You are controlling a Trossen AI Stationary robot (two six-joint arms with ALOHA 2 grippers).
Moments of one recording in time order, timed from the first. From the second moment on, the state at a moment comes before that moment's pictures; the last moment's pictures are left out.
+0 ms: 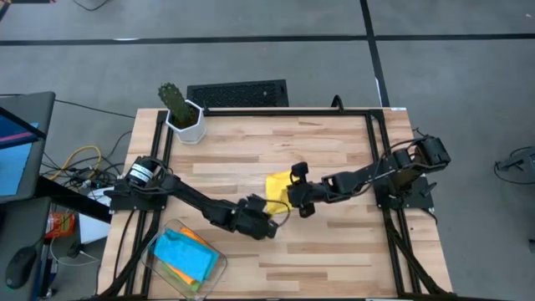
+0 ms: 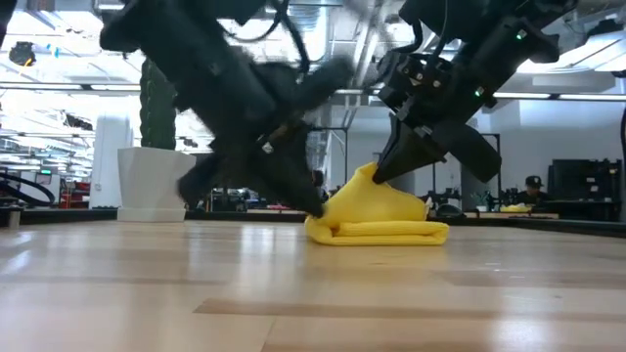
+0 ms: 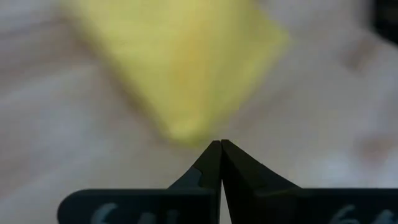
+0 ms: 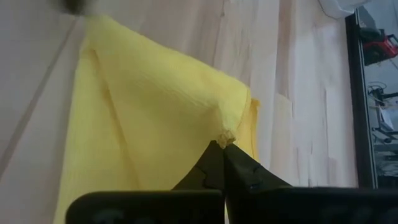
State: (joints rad) left arm -0.37 1.95 1.11 -0.10 -0.52 -1.26; right arm 0.21 1.63 0.82 -0.09 0.45 -0.39
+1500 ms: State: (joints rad) left arm -0.38 1.97 1.11 0.20 -0.48 -1.12; right arm 0.14 1.63 0.82 -0.08 0.37 -0.29
